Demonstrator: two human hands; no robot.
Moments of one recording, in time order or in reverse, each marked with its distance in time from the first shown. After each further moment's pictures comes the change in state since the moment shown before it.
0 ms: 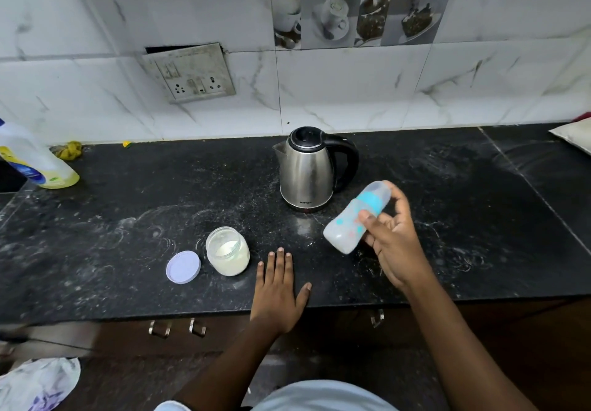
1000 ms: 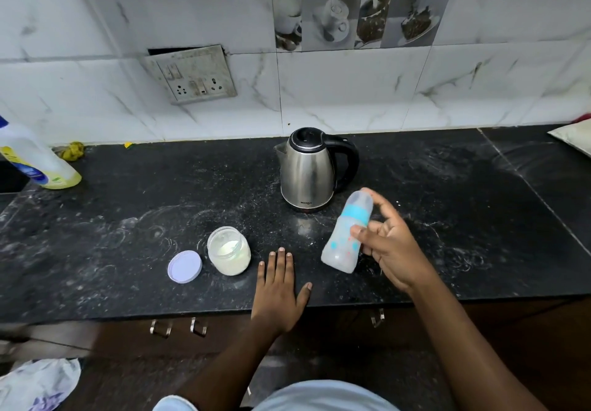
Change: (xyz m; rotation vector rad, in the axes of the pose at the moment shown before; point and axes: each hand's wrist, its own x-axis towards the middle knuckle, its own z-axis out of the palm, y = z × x) left_hand 0.001 -0.001 0.004 0.019 0.031 0.000; right_hand -0.002 0.002 0.001 -0.024 -0.053 0.053
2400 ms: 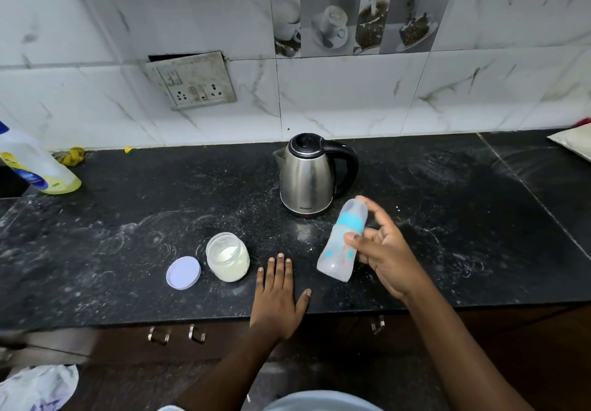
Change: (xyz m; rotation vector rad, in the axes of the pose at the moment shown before) left_hand -0.001 0.001 0.000 0.000 -0.008 0.002; right_hand 0.000 0.003 0.006 0.027 -0.013 0.011
